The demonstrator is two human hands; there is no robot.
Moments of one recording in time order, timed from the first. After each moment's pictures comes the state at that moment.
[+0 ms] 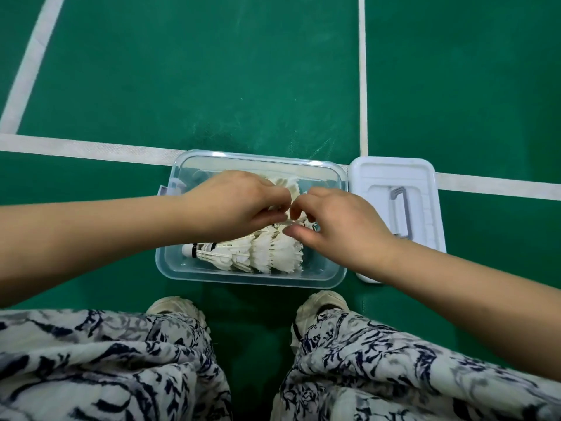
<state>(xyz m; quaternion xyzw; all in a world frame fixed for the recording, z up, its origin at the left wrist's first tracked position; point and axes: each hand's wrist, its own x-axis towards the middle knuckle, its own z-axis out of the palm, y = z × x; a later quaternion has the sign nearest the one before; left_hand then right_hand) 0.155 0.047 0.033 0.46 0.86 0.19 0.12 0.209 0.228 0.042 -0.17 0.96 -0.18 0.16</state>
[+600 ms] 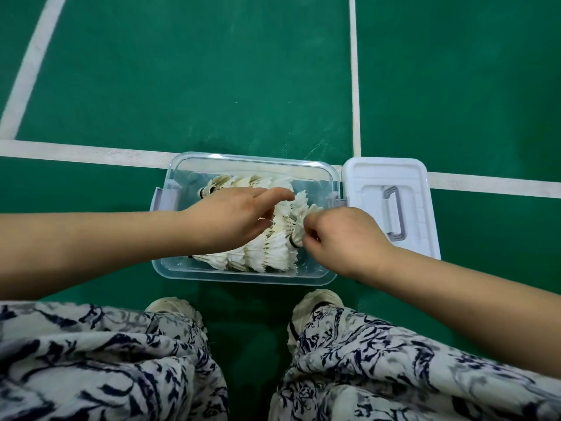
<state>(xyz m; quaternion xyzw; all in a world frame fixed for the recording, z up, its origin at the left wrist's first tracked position) 0.172 0.050 0.013 0.41 0.87 0.20 0.17 0.227 0.239 0.036 -0.15 0.96 -0.10 0.20</state>
